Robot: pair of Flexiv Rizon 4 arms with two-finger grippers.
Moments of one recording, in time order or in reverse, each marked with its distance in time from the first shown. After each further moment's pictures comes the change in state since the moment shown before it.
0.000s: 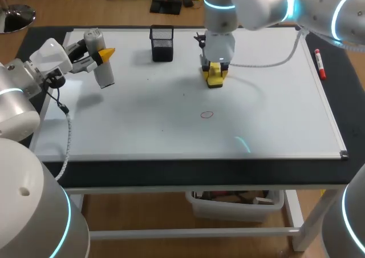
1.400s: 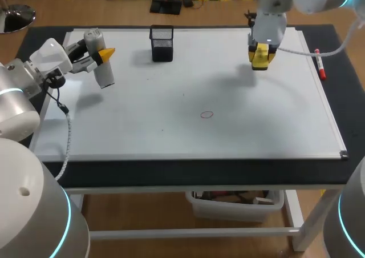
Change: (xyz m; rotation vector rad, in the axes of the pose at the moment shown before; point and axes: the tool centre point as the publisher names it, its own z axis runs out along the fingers) left arm 0.000 0.000 0.000 0.000 0.000 0.000; right arm 0.141 -0.002 -0.062 0.060 -0.021 0.199
